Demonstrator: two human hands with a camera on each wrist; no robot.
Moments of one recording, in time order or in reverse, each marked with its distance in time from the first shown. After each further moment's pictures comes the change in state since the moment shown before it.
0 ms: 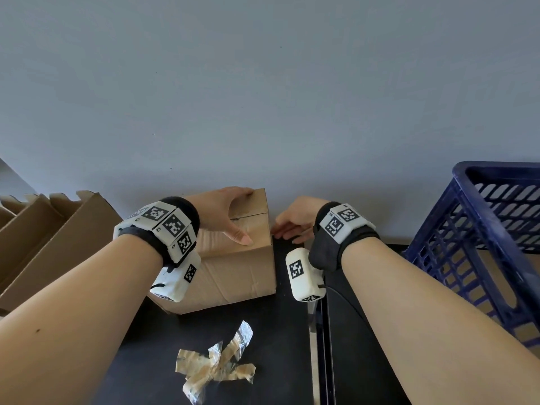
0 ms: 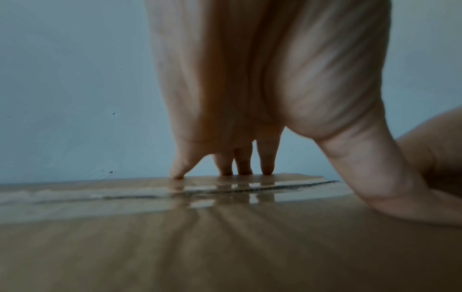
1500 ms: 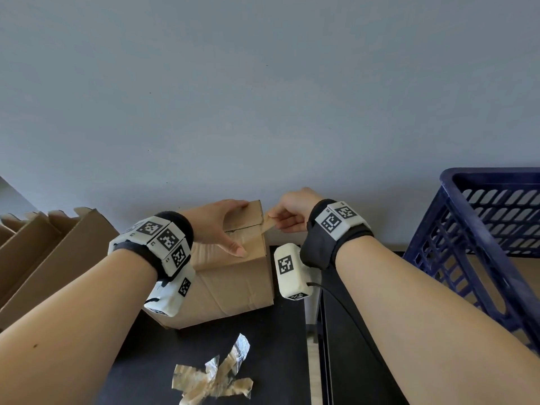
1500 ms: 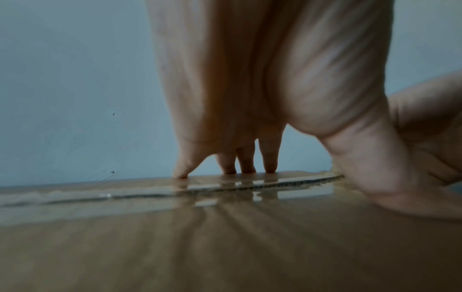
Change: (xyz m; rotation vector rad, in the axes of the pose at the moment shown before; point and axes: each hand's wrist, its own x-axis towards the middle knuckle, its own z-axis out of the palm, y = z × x) left_hand 0.003 0.002 0.002 0.006 -0.002 -0.001; right_hand -0.020 -0.015 -0.016 0.338 0.192 -0.092
